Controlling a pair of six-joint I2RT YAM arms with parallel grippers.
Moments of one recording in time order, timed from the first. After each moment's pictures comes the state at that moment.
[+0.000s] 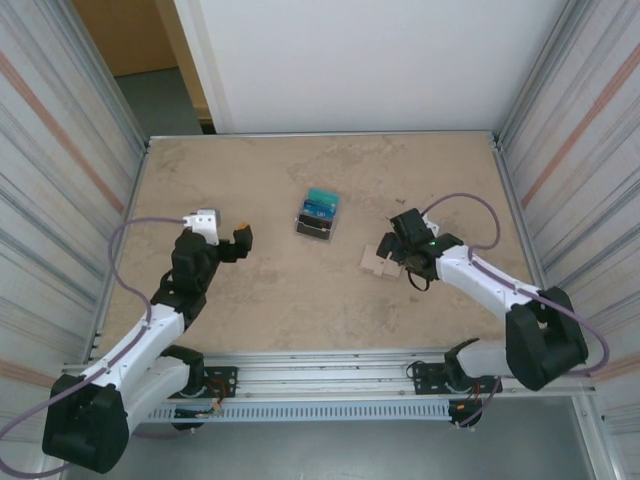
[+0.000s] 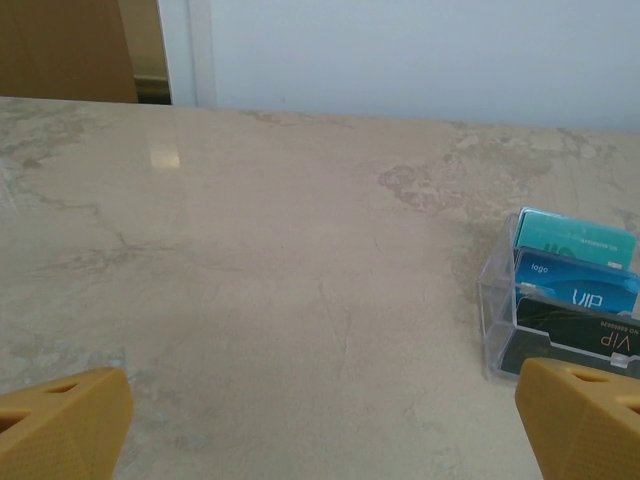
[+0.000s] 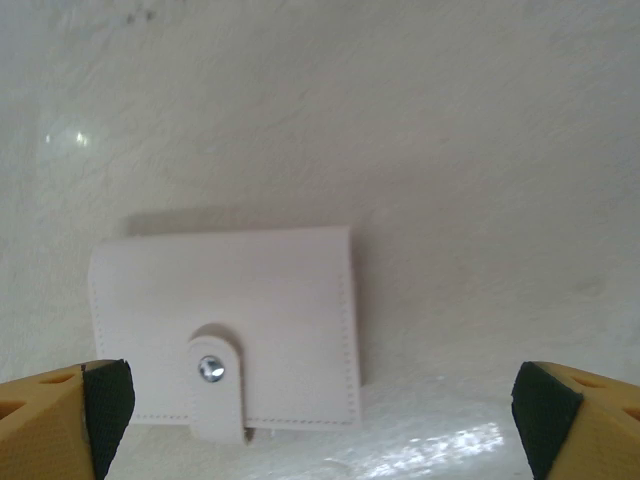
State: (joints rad) left arm -0.30 0.90 0.40 0.20 -0.15 -0.18; right arm 0.49 1.35 0.80 -0.56 0.23 0.87
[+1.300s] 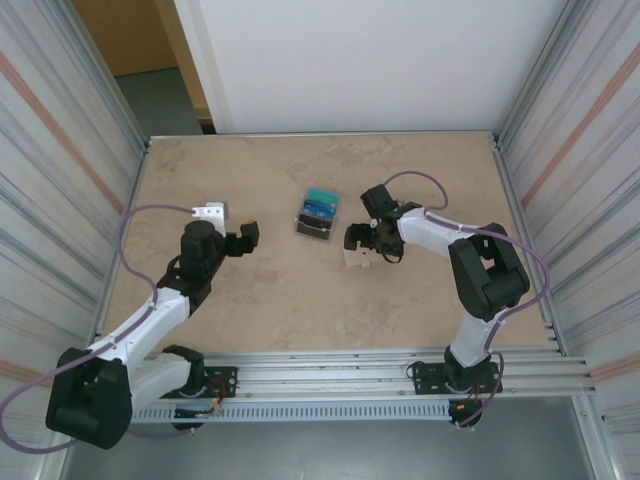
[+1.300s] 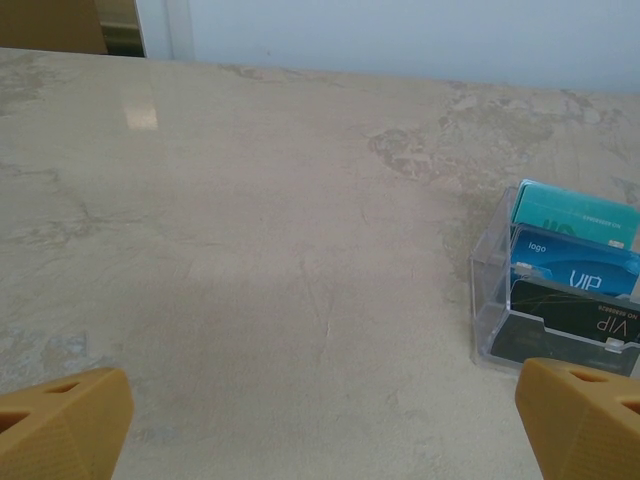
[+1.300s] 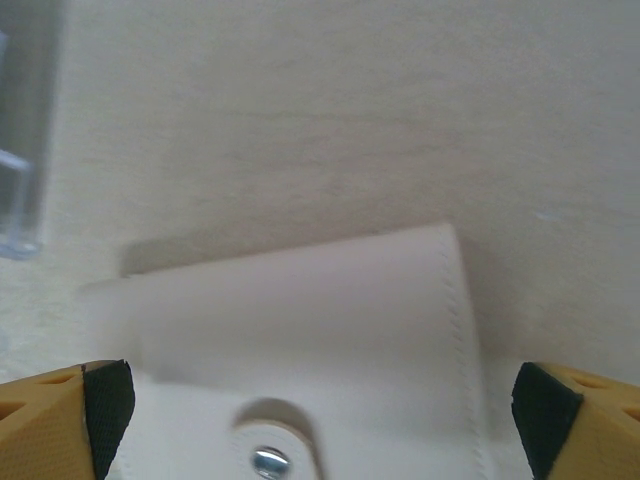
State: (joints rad) left arm -0.31 1.03 0.49 0.14 -0.13 -0.21; right arm 0.49 1.78 1.12 -0.56 -0.01 0.57
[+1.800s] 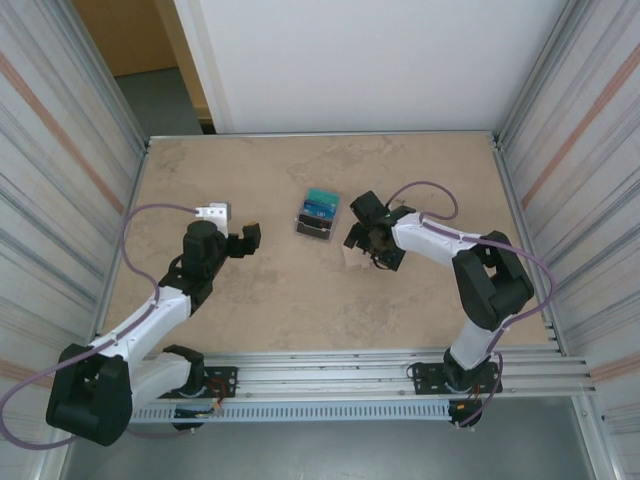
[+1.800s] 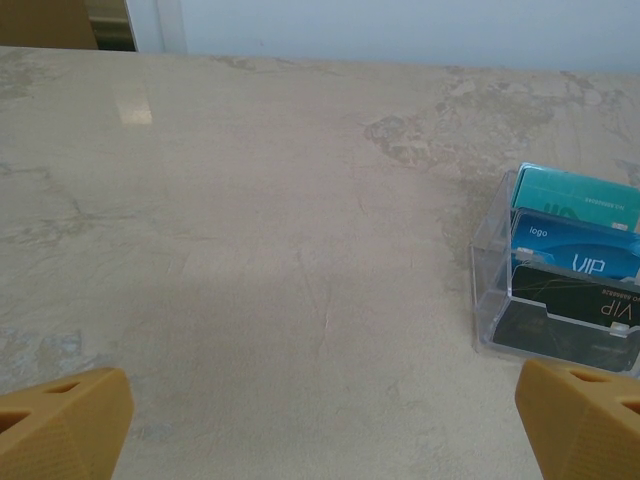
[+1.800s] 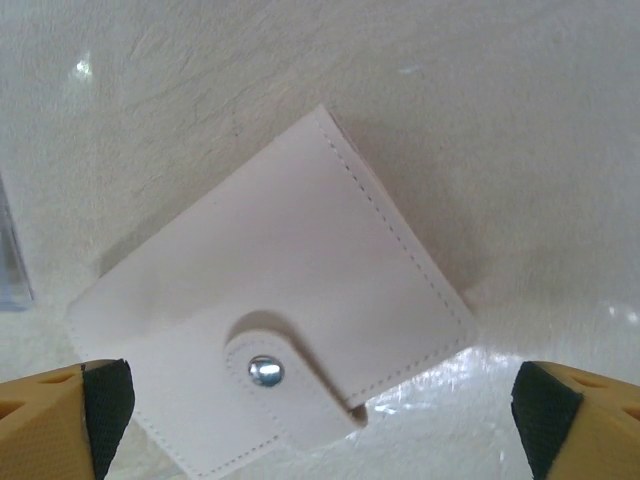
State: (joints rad) left arm -0.32 1.05 0.49 0.14 -0.13 -0.18; right arm 0.60 1.72 1.13 -0.66 0.15 1.08
